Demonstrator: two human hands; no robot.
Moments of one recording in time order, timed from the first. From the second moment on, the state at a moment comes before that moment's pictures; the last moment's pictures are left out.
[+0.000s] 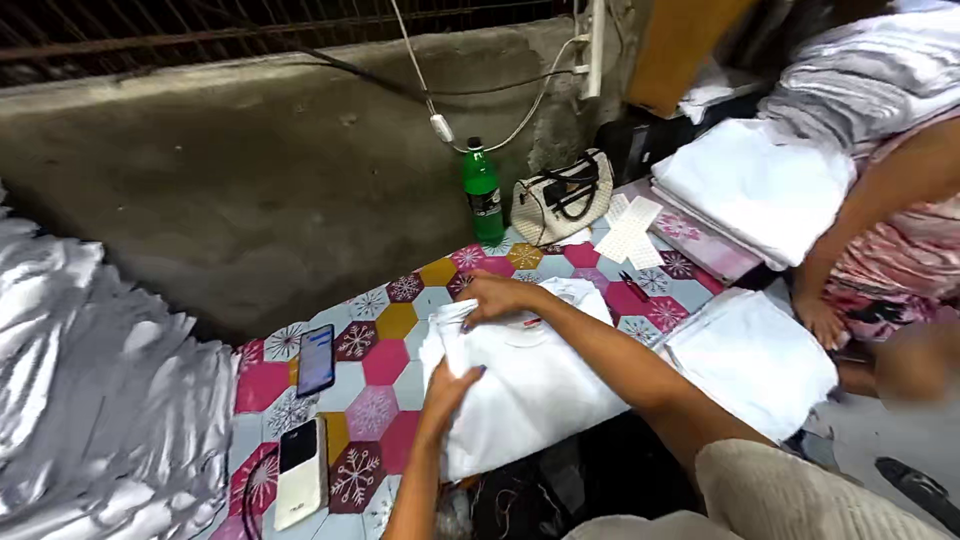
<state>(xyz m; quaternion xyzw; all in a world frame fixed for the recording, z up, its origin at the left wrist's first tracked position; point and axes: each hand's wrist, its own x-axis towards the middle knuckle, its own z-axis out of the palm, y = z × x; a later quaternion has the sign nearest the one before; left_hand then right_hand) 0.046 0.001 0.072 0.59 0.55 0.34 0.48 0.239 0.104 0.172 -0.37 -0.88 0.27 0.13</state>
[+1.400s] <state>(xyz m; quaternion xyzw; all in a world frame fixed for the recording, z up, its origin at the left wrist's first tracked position) 0.087 0.159 0.020 0.74 0.59 0.21 0.24 0.397 0.084 0.014 -0.69 -0.67 0.16 0.23</state>
